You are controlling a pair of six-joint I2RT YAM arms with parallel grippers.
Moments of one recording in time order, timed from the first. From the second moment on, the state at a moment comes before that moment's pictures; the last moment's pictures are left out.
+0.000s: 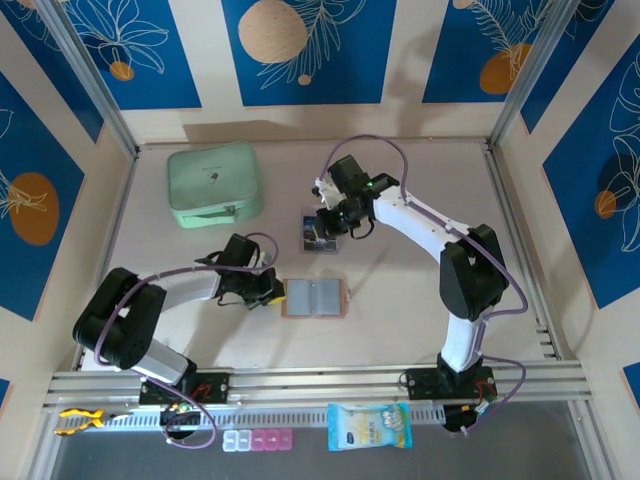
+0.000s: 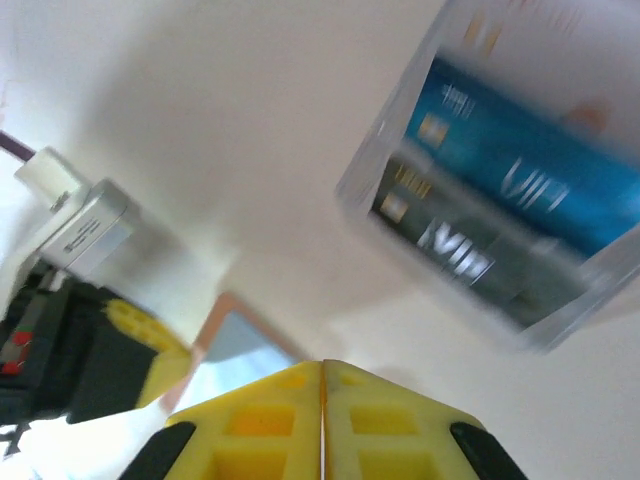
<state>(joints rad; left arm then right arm) -0.48 1.50 0.61 -0.21 0.57 -0.83 0.59 1.83 1.49 -0.80 -0.39 0.24</state>
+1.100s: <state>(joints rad) -0.48 1.53 0.61 -0.23 0.55 -0.78 0.83 1.95 1.25 -0.62 -0.50 0.74</state>
